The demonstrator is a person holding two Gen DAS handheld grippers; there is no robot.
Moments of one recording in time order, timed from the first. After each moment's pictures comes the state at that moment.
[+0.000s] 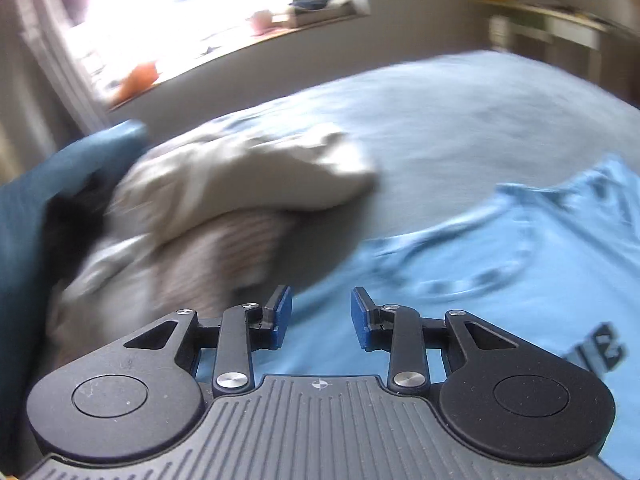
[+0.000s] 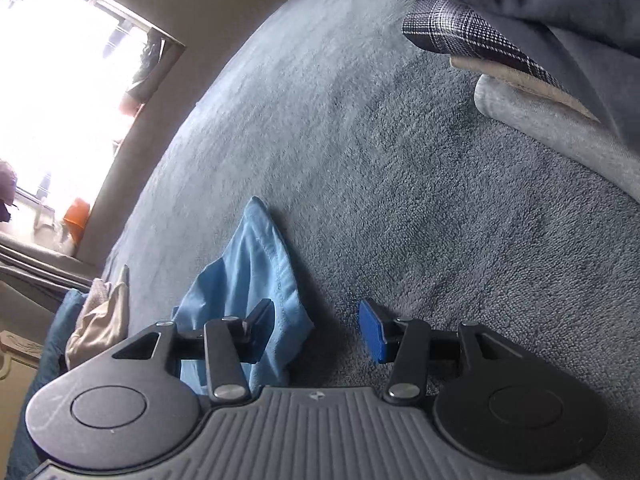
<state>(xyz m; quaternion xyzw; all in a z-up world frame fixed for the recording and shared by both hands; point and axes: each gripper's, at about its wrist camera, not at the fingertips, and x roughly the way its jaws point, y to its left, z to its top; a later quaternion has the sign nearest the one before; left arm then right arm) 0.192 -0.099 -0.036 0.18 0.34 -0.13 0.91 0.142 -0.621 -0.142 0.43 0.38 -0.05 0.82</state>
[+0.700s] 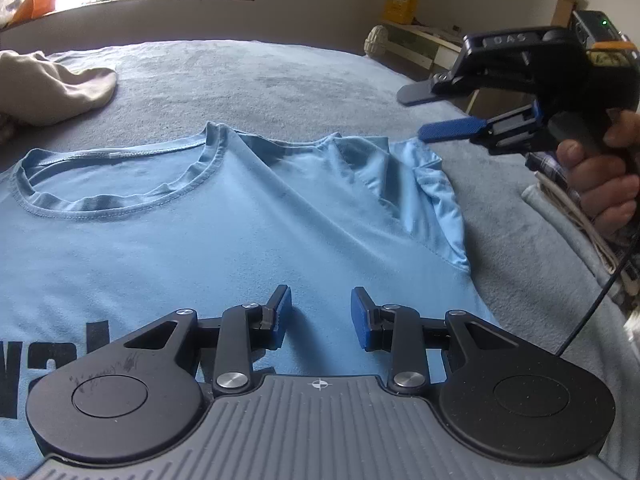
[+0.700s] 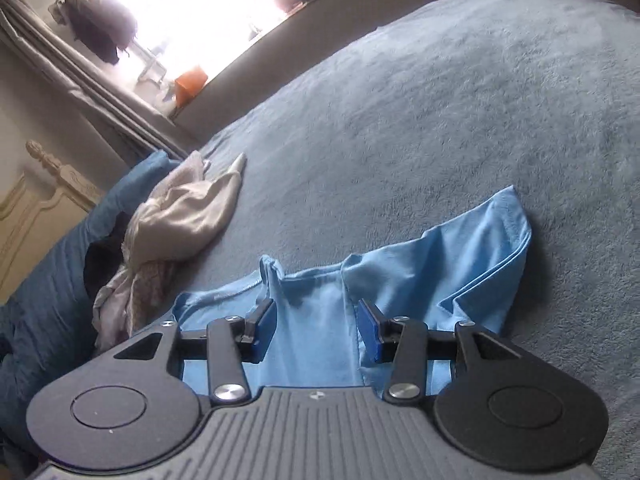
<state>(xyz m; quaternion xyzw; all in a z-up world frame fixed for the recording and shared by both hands) 0.127 -0.248 -0.136 0.00 0.37 -0.27 0.89 0.206 -0.524 -0.072 0.29 0.40 0.14 0.86</state>
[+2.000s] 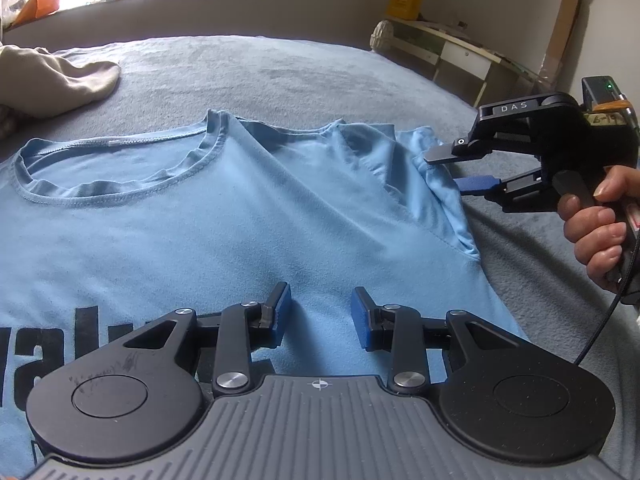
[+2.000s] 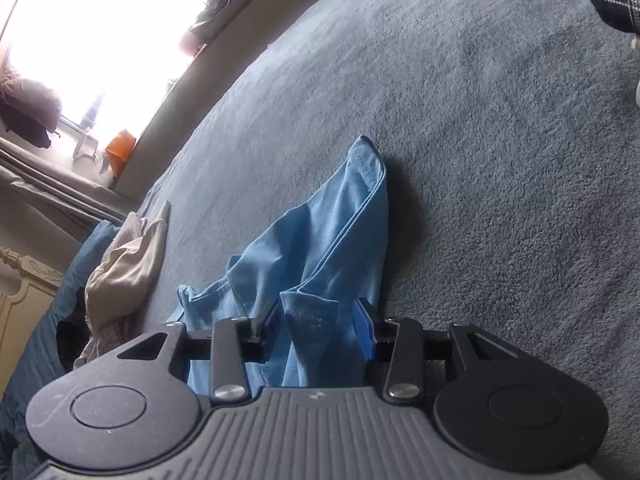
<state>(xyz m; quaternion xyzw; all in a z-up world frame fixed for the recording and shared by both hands) 0.126 -0.248 -0.145 -0.01 0.38 -0.25 0.89 0.189 -0.553 -0.137 0.38 0.41 0.05 0.83</state>
